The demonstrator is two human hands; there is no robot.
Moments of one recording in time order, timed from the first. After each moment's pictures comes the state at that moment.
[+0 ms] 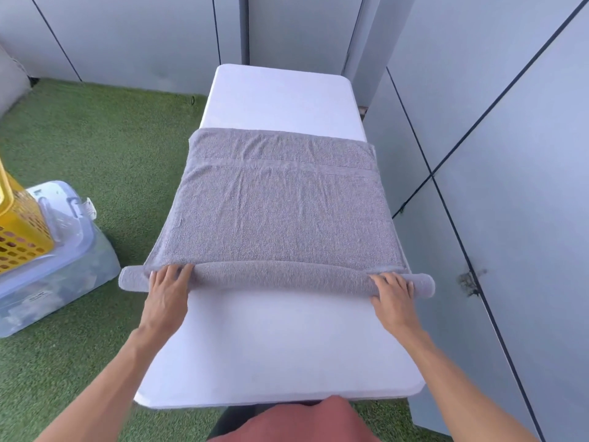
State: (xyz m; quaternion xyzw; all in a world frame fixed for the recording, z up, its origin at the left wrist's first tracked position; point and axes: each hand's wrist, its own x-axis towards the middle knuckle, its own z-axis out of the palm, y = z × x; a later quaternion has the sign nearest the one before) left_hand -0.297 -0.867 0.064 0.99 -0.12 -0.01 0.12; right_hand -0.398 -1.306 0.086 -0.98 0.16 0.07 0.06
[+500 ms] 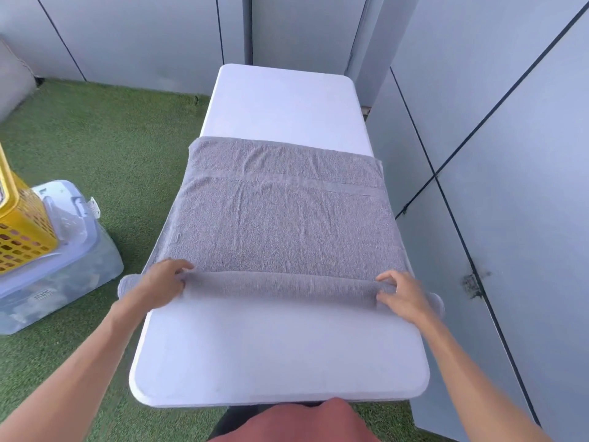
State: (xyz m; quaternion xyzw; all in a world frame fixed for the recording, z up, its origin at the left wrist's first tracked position) left_hand -0.255 -0.855 0.100 0.95 -0.05 -0.22 0.21; right_hand -0.385 -1.327 0.115 -0.92 0.25 0.13 0.29
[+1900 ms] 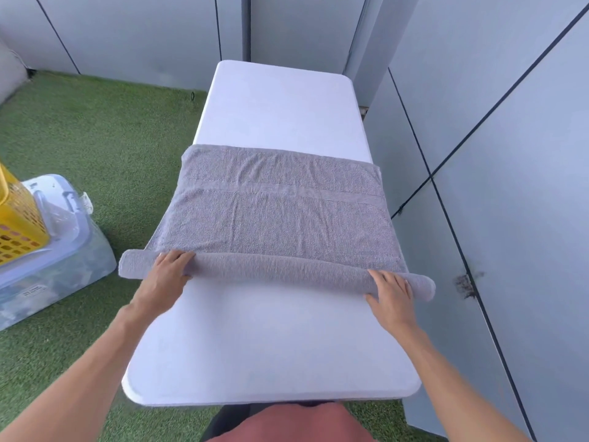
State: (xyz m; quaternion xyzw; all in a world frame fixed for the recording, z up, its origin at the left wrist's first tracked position) left_hand -0.263 -0.861 0.075 0.97 -0.14 -0.10 0.18; right_hand -0.398 -1.307 0.091 -0.98 0.15 0.04 0.08
